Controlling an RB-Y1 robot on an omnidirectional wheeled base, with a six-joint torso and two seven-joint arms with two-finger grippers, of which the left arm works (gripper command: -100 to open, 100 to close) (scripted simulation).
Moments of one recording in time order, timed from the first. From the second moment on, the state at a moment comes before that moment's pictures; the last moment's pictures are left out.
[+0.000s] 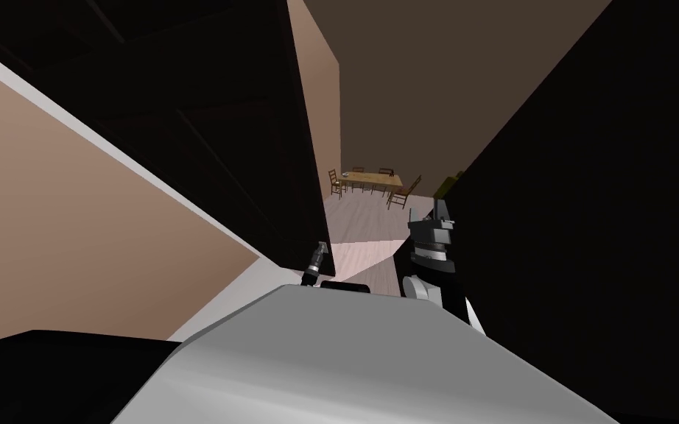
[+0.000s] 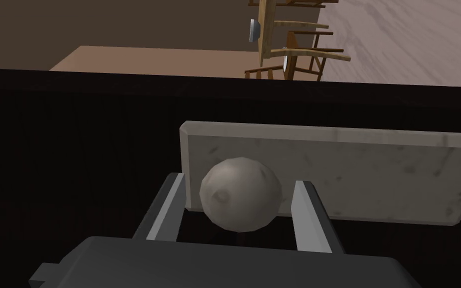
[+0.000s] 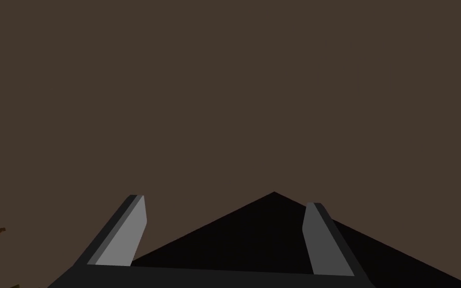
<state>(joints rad) 0.20 0.06 -0.16 -1.01 0.00 -0.76 0.02</state>
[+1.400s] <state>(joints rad) 0.18 0.07 -0.09 -1.00 0.03 -0.74 -0.01</state>
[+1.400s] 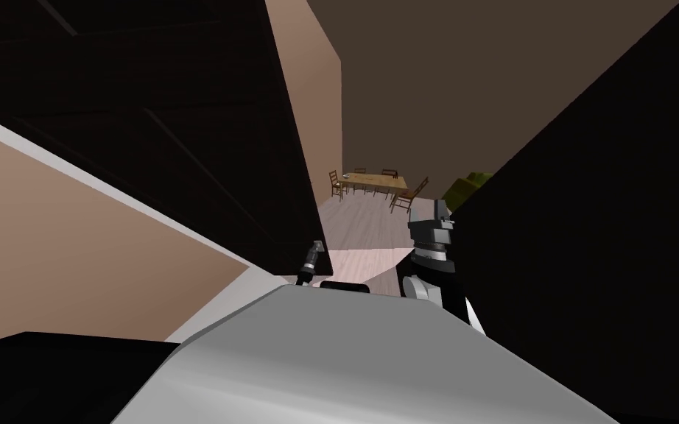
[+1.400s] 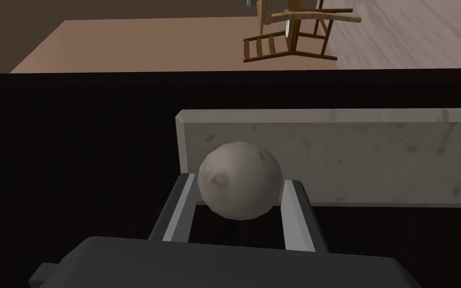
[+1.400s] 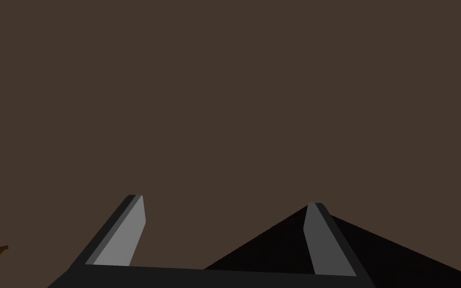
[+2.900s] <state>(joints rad) 0.18 0.06 -0.04 -0.99 0.06 -0.76 -0.01</state>
